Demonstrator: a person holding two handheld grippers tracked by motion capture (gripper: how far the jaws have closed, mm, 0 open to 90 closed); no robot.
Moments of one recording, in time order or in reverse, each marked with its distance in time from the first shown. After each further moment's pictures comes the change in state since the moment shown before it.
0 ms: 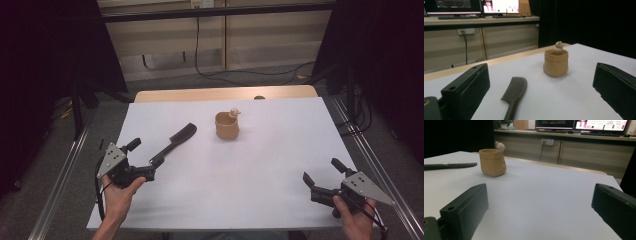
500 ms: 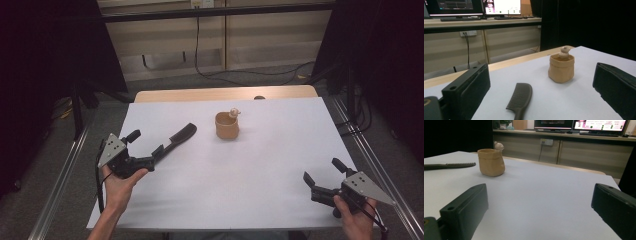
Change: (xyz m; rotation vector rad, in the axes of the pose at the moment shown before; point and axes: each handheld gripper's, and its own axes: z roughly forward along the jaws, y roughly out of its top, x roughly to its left) left arm 0.012 0.010 0.016 0.001 0.007 0.015; right arm -0.001 0.000 0.000 0.000 -0.006 -0.001
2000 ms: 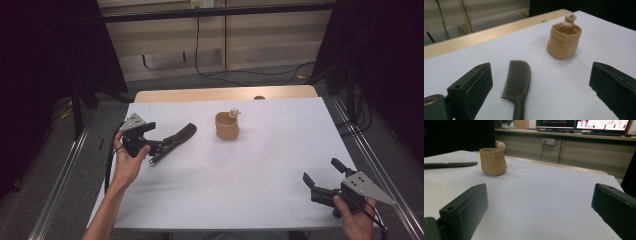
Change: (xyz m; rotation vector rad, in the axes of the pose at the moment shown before) left arm 0.030 0.013 0.063 0.355 -0.143 -0.063; right arm 0.000 0.000 0.000 0.005 0.012 0.001
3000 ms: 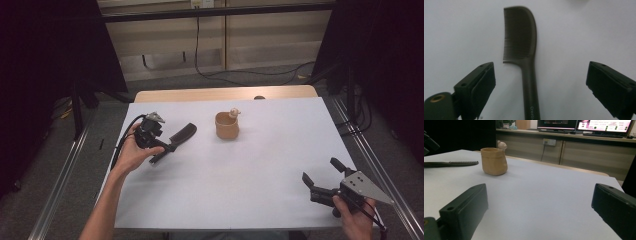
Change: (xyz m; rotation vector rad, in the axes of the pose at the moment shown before) left arm 0.018 0.007 0.046 0.505 -0.020 0.116; right arm 0.000 0.000 0.001 -0.005 0.011 -0.014
